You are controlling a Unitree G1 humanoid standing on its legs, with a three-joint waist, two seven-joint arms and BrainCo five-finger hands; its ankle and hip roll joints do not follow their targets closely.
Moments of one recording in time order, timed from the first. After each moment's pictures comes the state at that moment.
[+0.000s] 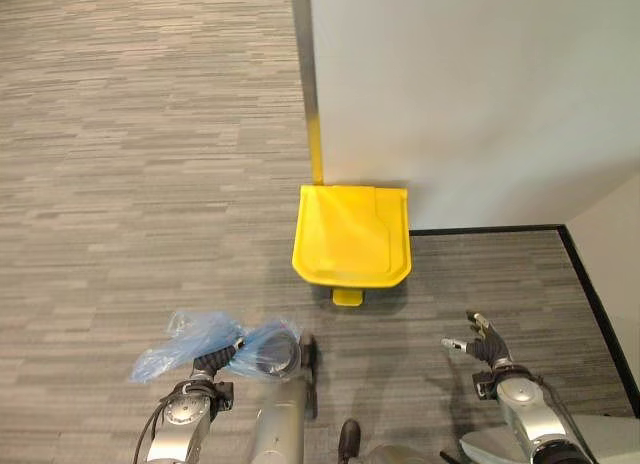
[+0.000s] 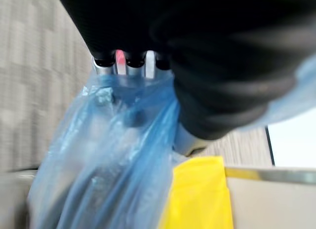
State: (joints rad) left arm 0.15 0.34 -0.06 0.50 -0.22 -0.07 0.08; right arm 0.03 -0.36 0.14 0.62 0.08 -0.03 -0.12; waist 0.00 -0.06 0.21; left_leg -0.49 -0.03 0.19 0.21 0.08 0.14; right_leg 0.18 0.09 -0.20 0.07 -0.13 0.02
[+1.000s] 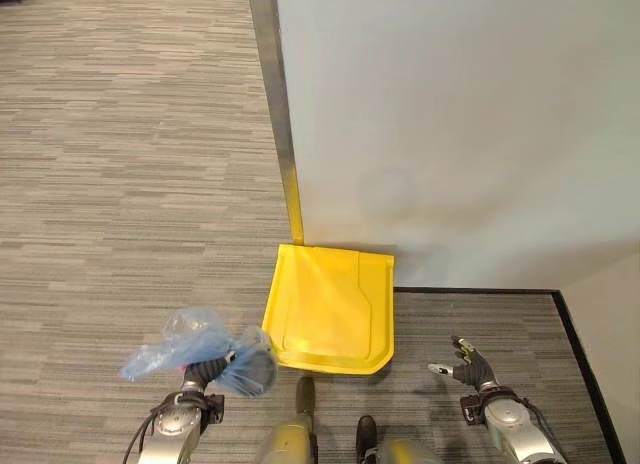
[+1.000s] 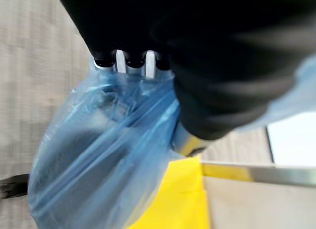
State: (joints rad) left arm 0.15 0.36 -0.07 0.51 -0.22 -0.07 0.08; right arm 0.05 -0.34 0.15 0.62 0.09 -0.02 -0.11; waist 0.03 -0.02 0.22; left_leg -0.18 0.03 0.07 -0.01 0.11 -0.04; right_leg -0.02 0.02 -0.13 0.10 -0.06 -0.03
